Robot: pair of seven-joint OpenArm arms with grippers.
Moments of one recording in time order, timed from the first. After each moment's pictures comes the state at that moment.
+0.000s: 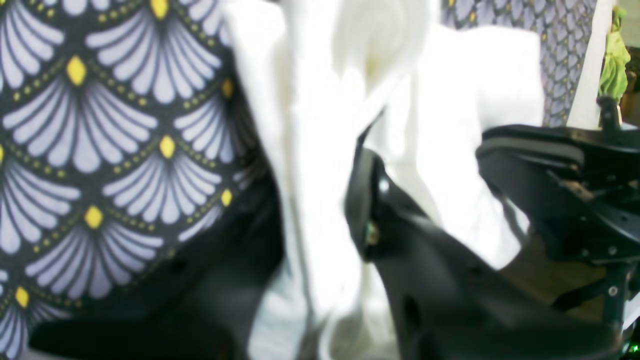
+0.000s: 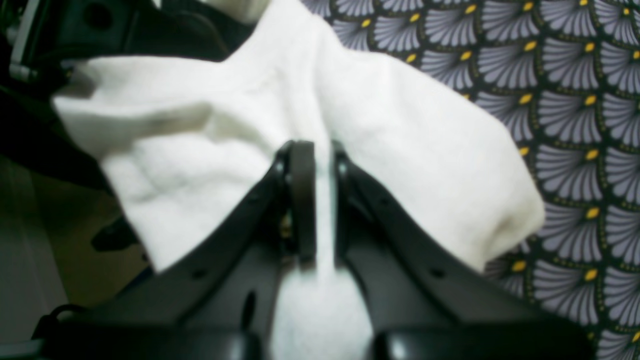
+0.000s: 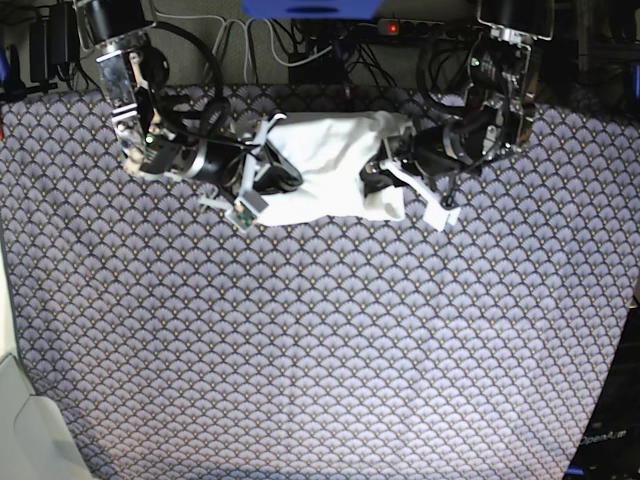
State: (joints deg) left arm 7.8 -11.9 5.4 88.5 -52.3 -1.7 54.1; right arm -6.3 13.2 -11.5 91.8 23.6 39.7 -38.4
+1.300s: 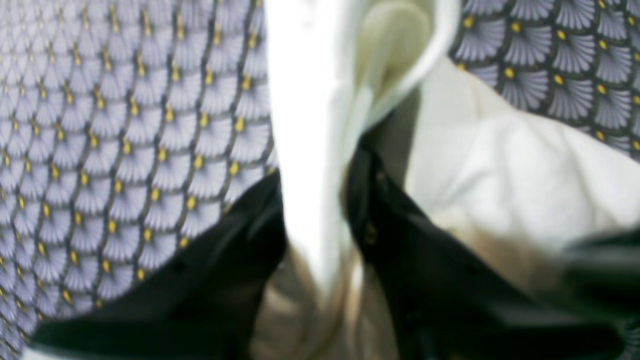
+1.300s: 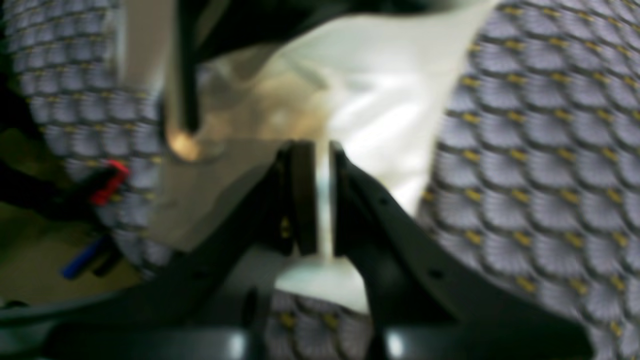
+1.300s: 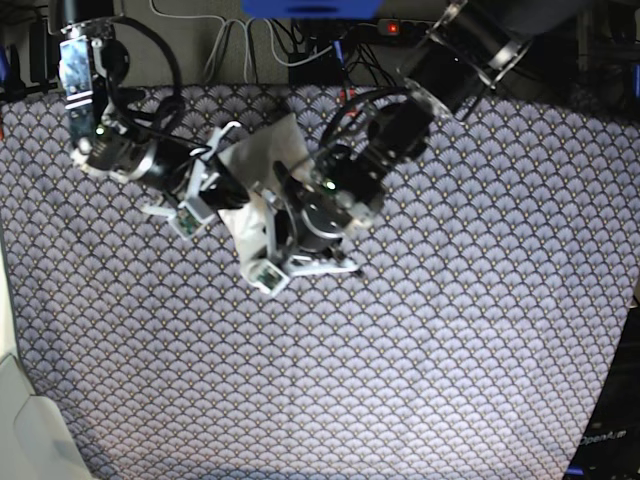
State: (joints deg) left arm -13.6 -2.2 40.6 83.3 1.0 -1.7 46.8; right arm -11.3 18.3 -1.6 101.3 23.2 39.7 -38.6
